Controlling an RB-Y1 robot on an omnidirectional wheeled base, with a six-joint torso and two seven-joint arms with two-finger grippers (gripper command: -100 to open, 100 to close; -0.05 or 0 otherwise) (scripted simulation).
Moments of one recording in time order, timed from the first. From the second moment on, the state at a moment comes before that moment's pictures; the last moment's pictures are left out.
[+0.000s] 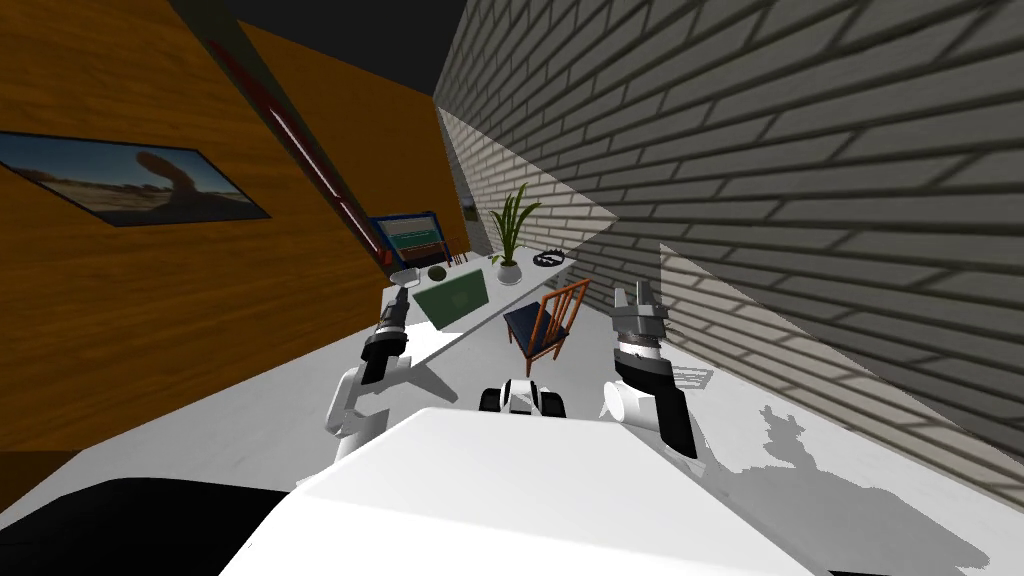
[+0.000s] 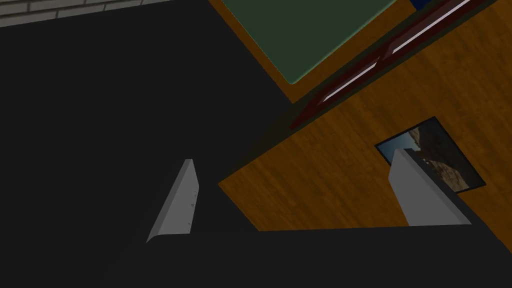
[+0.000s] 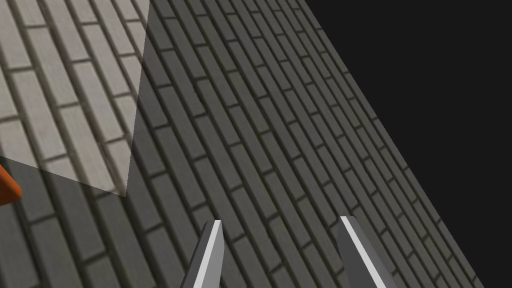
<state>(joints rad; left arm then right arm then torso) 0.28 0.14 0.44 -2.11 -0.23 0.06 -0.31 0.48 -0.04 -0.03 -2.31 -0.08 -0.39 -0.08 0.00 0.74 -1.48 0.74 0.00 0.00</state>
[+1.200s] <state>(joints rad) 0.14 0.03 0.59 -2.00 -0.30 0.19 -0.35 0.48 -0.04 -0.03 -2.31 -0.08 -0.39 -0.08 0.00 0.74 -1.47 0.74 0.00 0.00</state>
